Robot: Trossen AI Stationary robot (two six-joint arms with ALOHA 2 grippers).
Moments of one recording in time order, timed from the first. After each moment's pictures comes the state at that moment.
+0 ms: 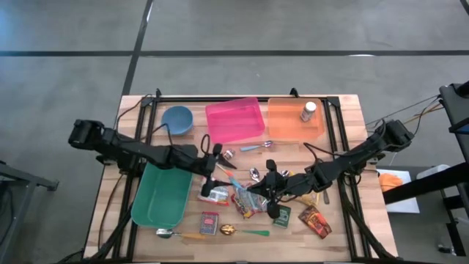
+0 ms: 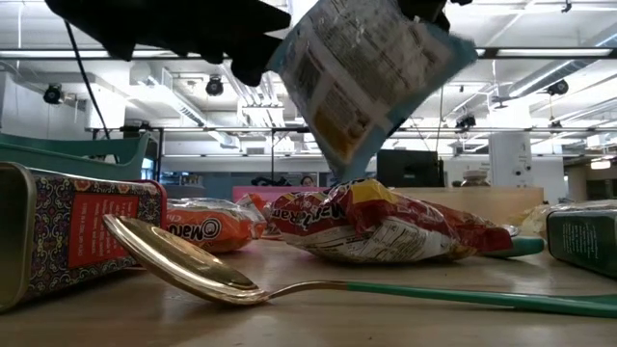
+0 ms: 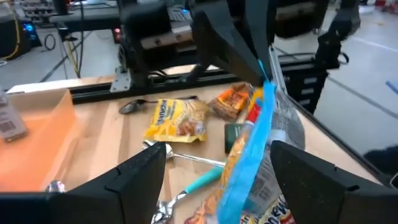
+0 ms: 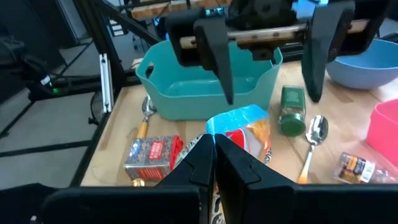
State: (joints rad) left arm -0.13 1.44 0.67 0.52 0.11 0.07; right arm 0.44 1.46 0.85 0.30 0.41 0.34
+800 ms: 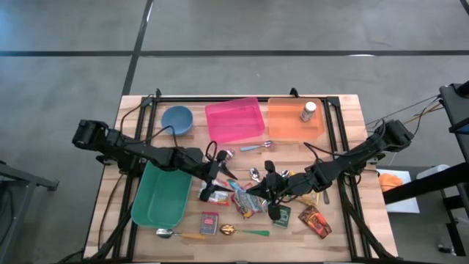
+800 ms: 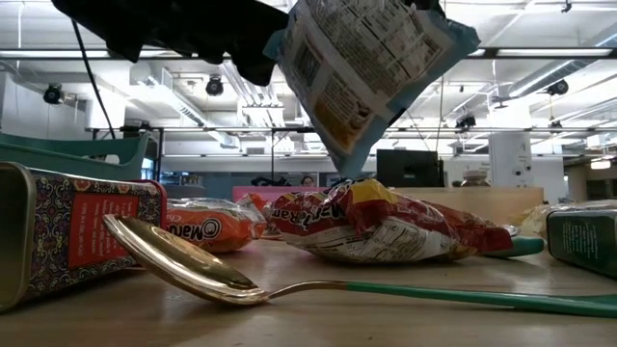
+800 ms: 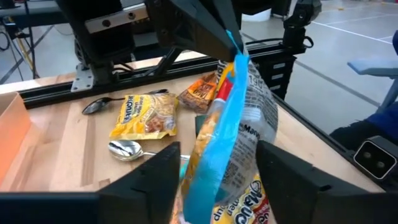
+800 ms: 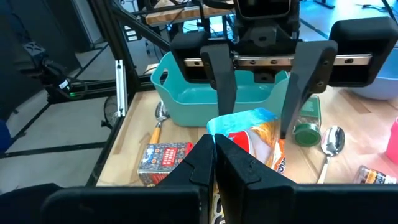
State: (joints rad) left arm -0.15 1.48 0.70 0.48 0.21 0.10; right arm 0.45 1.47 0.86 0.33 0.36 0.32
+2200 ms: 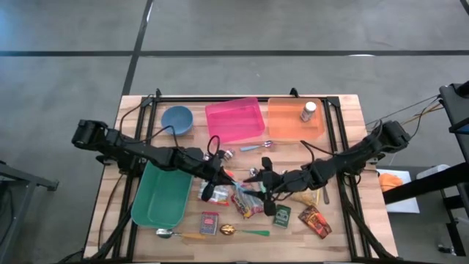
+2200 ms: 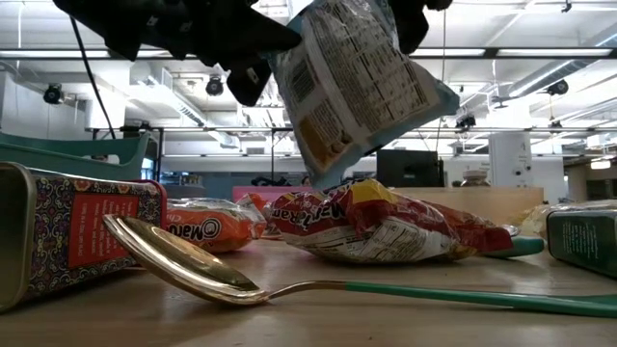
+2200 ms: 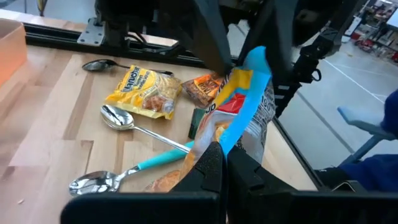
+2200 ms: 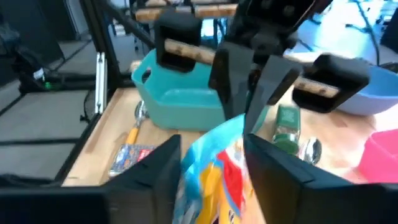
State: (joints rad) left arm -0.15 1.47 0.71 0.44 0.16 -0.22; right arm 0.40 1.50 0.86 0.38 0.37 0.21
